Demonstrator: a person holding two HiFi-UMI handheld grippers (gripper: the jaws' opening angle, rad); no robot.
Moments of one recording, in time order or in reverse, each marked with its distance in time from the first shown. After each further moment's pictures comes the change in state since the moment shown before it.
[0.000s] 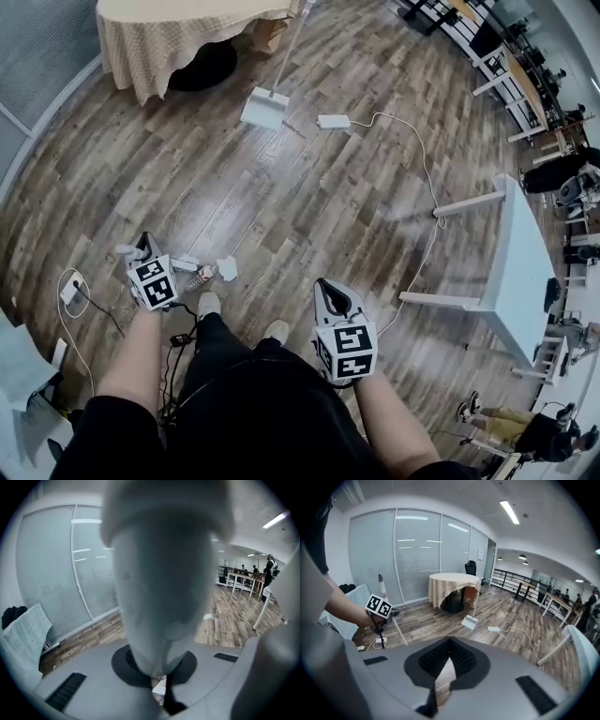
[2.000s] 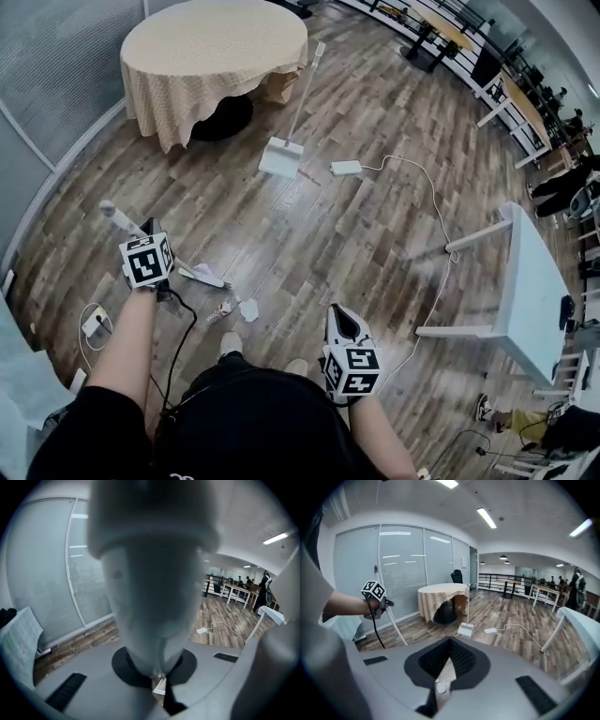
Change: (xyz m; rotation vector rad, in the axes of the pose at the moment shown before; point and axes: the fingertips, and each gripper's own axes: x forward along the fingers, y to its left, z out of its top) left arm 0.000 0.046 0.163 -0.053 -0.031 -0.103; right arm -0.001 0.005 0.029 0.195 -0.133 -0.080
